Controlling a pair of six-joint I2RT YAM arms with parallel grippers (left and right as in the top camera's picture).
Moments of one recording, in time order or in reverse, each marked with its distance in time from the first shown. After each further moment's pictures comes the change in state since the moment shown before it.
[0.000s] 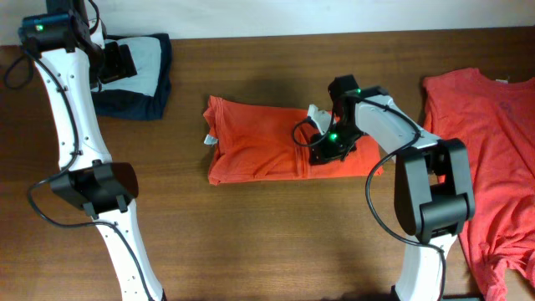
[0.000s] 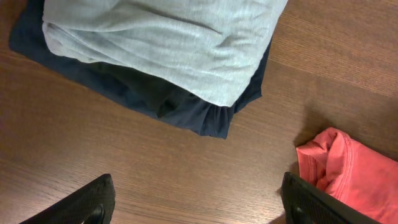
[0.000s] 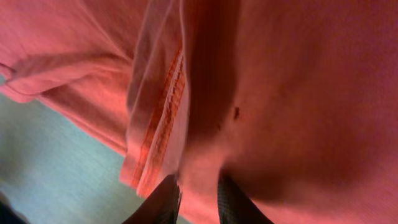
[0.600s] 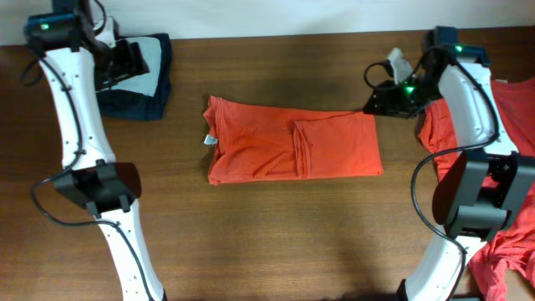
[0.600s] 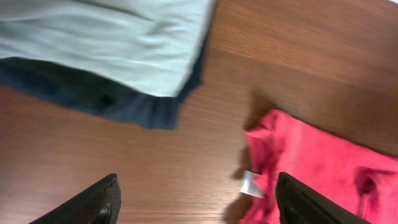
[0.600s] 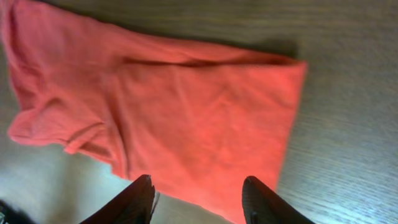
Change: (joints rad) left arm -0.038 0.000 0.000 -0.010 0.178 -0.004; right arm -0.368 -0.015 0.340 -0.215 -0.074 0.010
